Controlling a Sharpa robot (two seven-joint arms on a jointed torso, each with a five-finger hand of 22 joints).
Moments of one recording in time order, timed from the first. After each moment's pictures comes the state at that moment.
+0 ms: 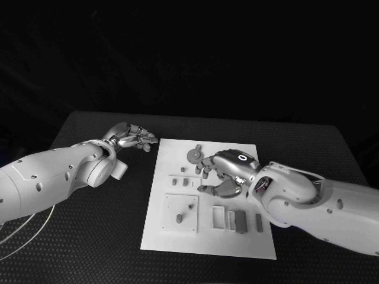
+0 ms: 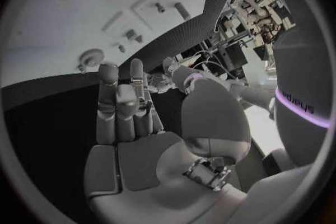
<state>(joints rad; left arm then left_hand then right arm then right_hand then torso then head) 1.22 -0.77 -0.12 1.20 -0.46 -0.28 0.21 1.04 -0.11 0.47 -0.27 0.05 0.85 0.19 0.23 0.54 1.07 0.16 0.06 0.25 0.88 0.11 0.61 0.46 0.05 1.00 0.01 0.07 0.94 1.14 -0.84 -0.07 1.71 -1.57 -0.43 -0.09 1.07 -0.21 0.60 -0.06 0.05 0.89 0.15 0.30 0.53 1.35 0.05 0.28 0.40 1.28 -0.06 1.34 0.80 0.19 1.25 -0.01 0.64 1.31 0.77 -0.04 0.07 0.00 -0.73</state>
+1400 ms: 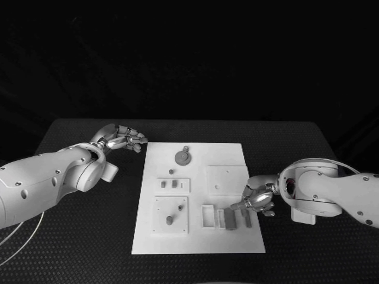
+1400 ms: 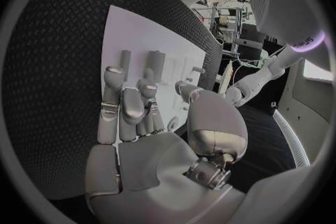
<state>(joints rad) 1.22 -0.77 -0.12 1.19 -0.45 -0.29 0.23 1.03 -0.11 0.46 -0.27 0.06 0.85 0.19 0.23 0.54 1.07 0.16 0.07 0.25 0.89 0.11 0.60 0.47 0.06 1.00 0.01 0.07 0.94 1.19 -1.02 -0.13 1.73 -1.07 0.21 -0.45 0.79 -0.14 0.51 0.23 0.06 0.98 0.08 0.32 0.66 1.17 -0.03 1.01 1.20 1.29 -0.14 1.44 0.93 0.23 1.25 -0.06 0.75 1.31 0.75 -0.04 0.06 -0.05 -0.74</state>
